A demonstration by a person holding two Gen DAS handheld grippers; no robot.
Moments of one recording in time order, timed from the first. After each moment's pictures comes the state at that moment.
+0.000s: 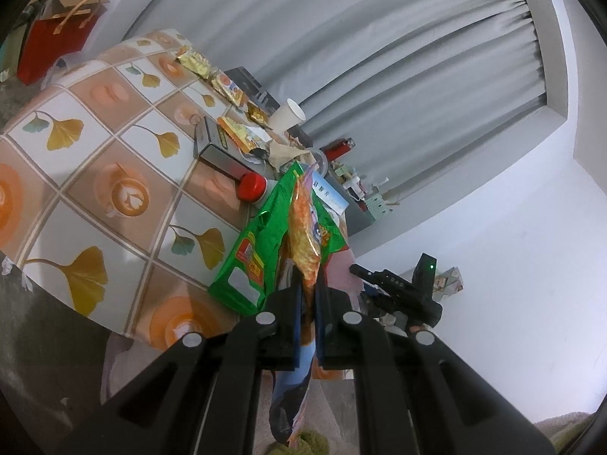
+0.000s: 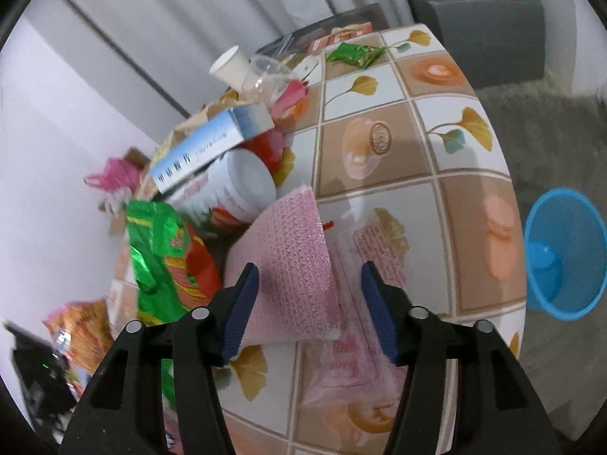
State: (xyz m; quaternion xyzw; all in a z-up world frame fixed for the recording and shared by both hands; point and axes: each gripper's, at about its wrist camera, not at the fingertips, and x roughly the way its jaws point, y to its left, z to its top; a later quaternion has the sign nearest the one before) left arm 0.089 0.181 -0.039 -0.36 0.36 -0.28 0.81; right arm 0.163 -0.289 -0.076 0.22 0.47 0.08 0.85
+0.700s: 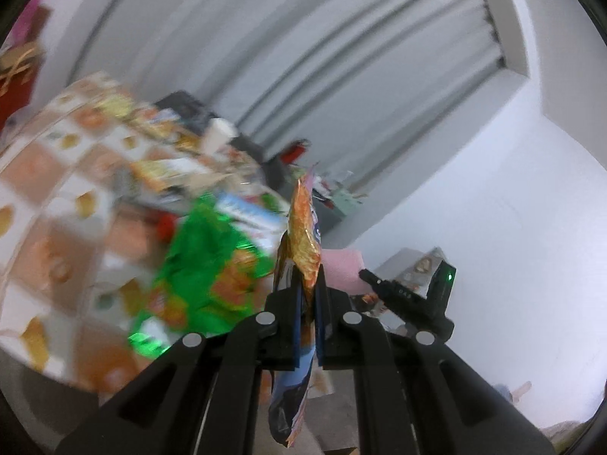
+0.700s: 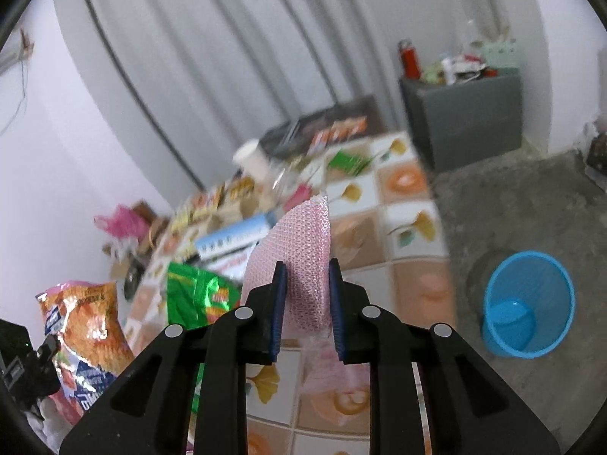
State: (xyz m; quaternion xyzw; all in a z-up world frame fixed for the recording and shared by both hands) left arm 0.105 0.111 0.048 -0.29 0.31 -0.36 0.83; right arm 0.094 -0.331 0.015 0.22 0.32 0.03 0.92
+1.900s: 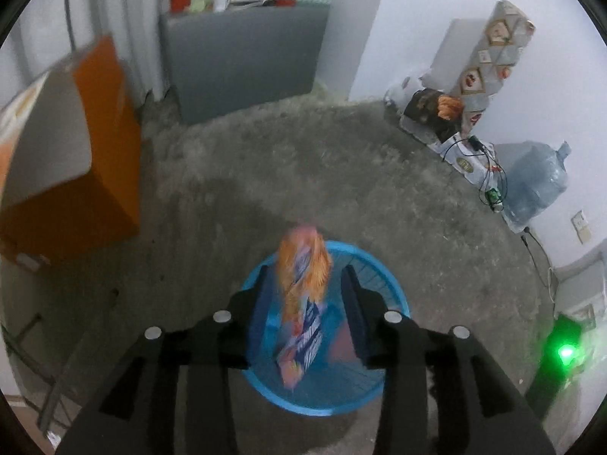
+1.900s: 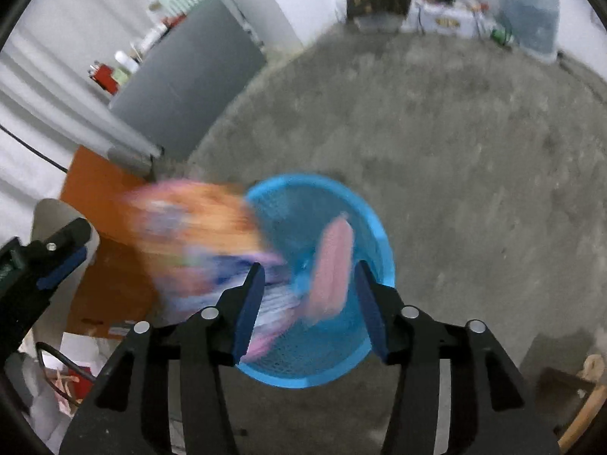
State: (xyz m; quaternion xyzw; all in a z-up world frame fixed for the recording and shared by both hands) left arm 0.268 -0.523 -0.179 0.11 0.49 -0.35 0.79; right arm 0.050 -0.645 -0.252 0.42 0.40 -0.29 0.76
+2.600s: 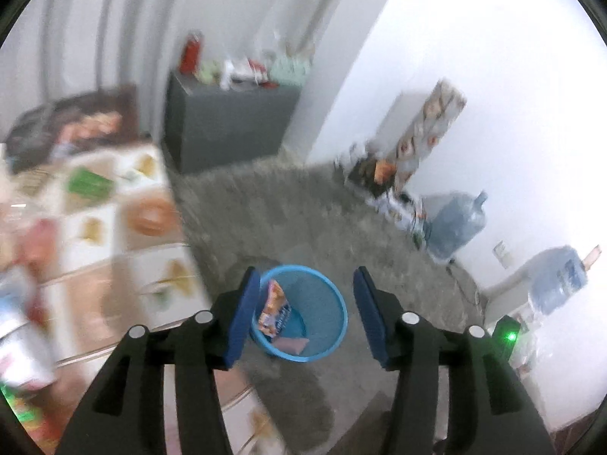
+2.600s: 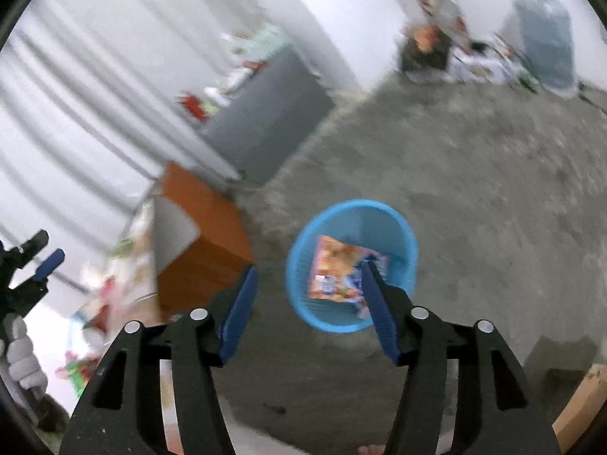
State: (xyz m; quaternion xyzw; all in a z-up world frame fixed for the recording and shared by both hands) left arm 0.230 -0.291 0.045 0.00 0.42 -0.44 0.80; right arm -0.041 -0.573 -0.100 0.40 0.29 -0.20 0.85
